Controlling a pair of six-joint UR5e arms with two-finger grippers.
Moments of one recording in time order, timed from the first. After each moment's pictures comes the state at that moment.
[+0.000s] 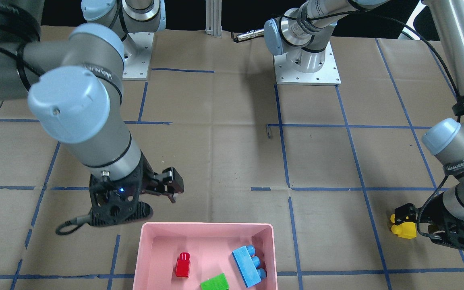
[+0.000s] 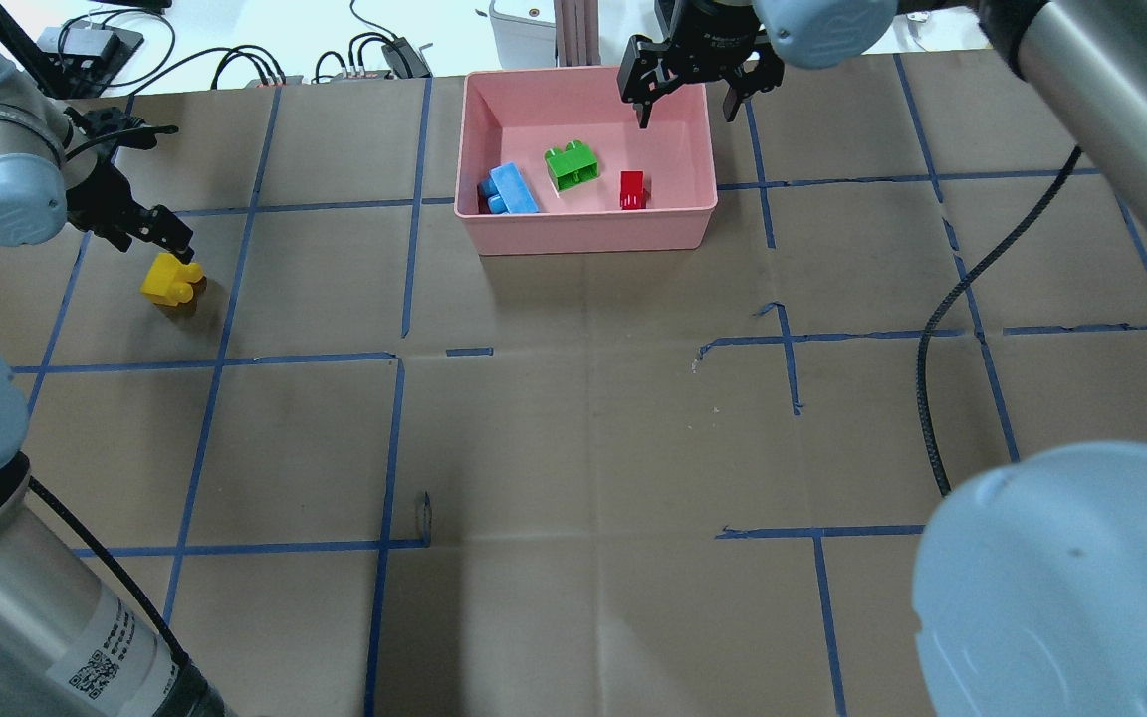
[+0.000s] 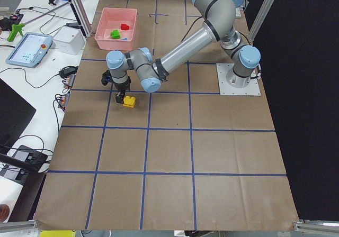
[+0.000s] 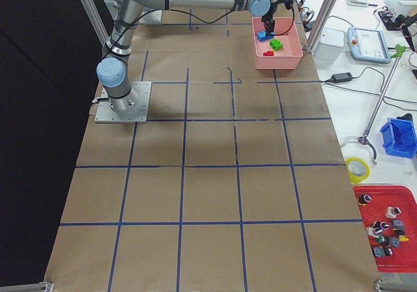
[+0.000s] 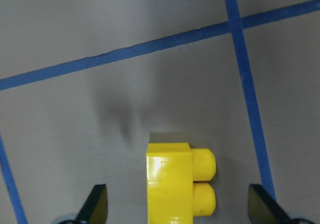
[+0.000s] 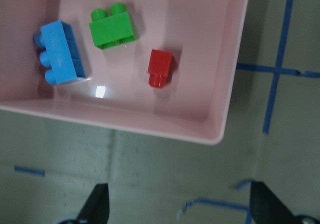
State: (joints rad) left arm -1.12 -2.20 -1.46 -1.04 1.57 0.72; right arm 1.71 -1.14 1.18 -1.66 -1.48 0.00
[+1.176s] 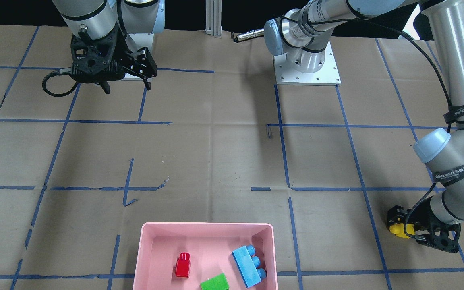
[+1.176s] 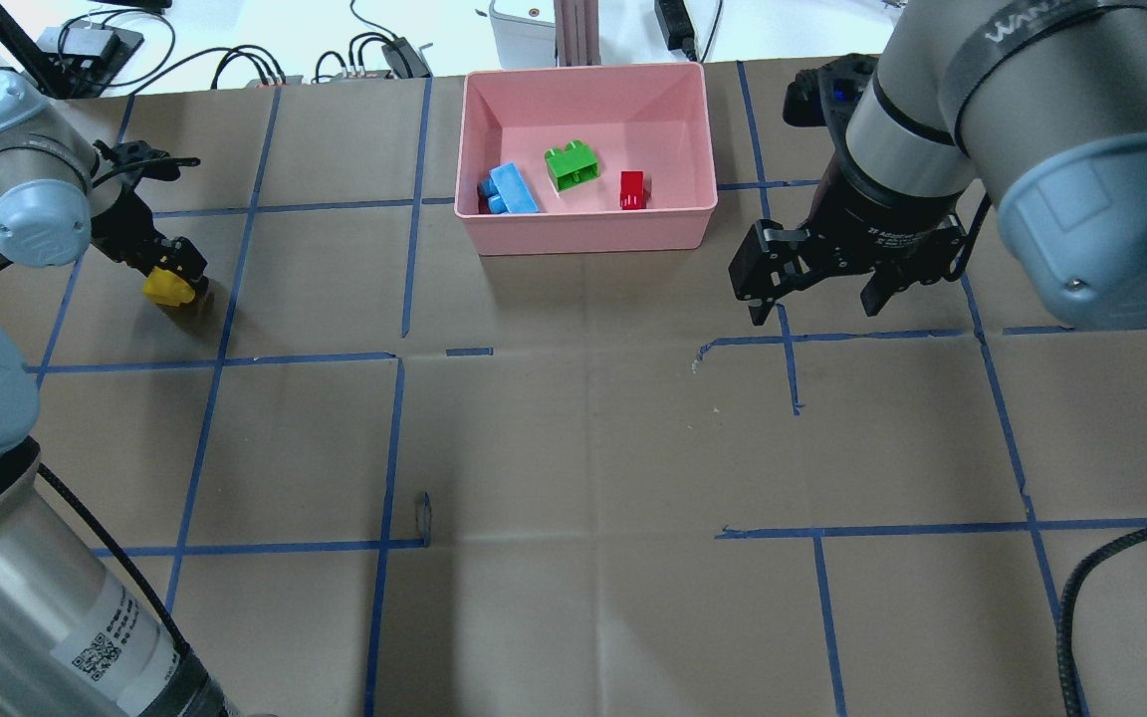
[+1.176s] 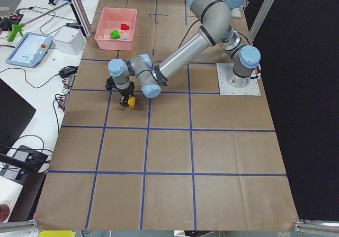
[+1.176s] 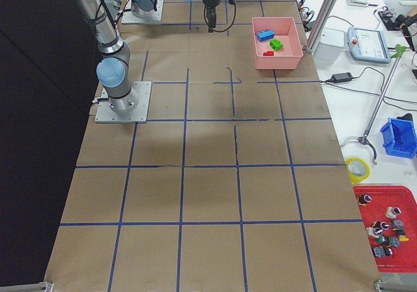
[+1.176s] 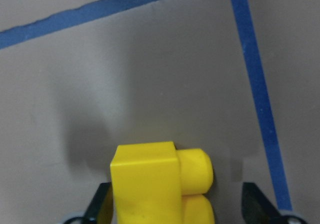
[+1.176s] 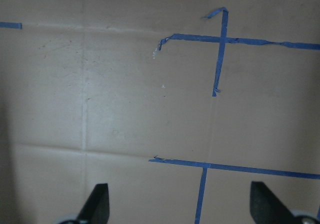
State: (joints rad) left arm -1.12 -2.24 -1.48 -1.03 1.57 0.74; right arm 1.65 -1.65 1.70 -1.58 -1.51 0.00
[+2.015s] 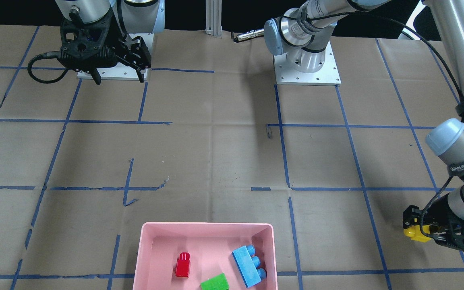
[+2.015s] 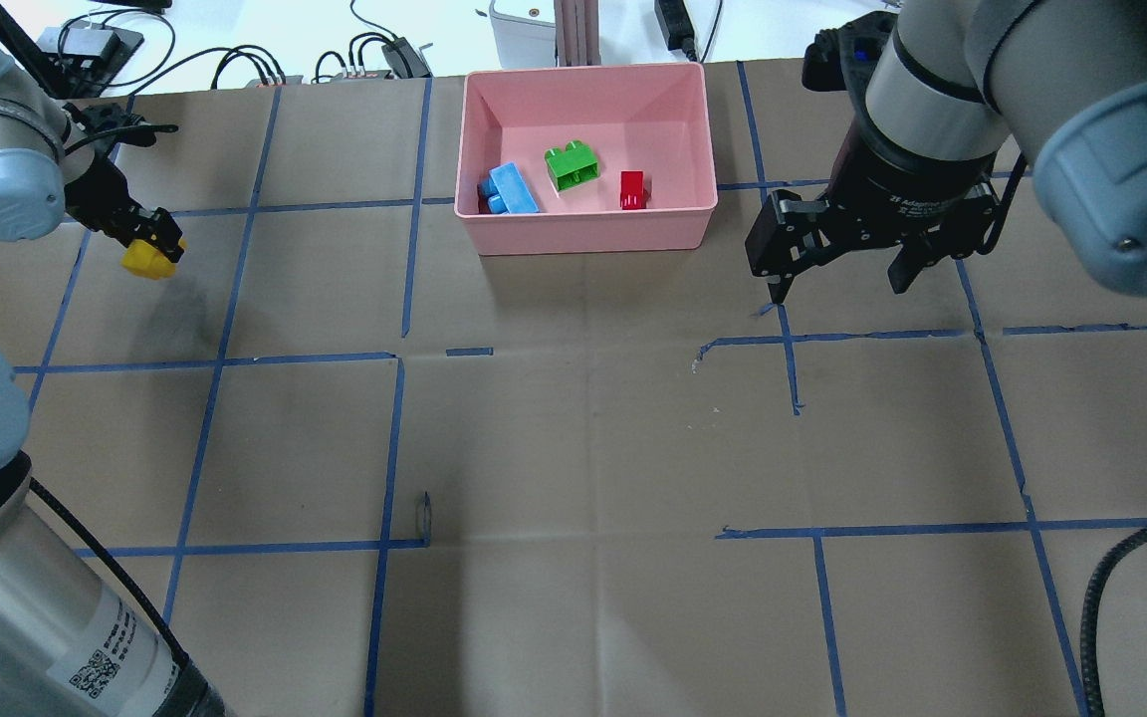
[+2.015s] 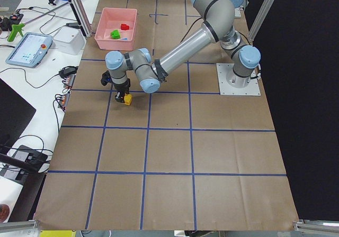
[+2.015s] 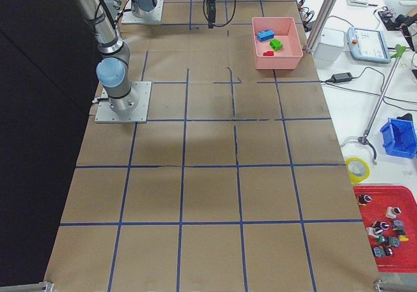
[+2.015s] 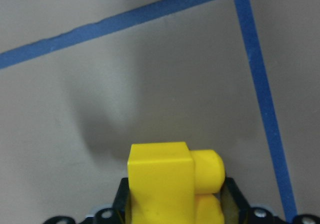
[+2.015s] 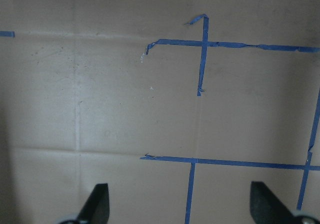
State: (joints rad) left arm -1.13 -2.18 -1.41 -1.08 1.58 0.74; right arm 1.66 -1.66 1.63 -1.52 -1.54 0.02
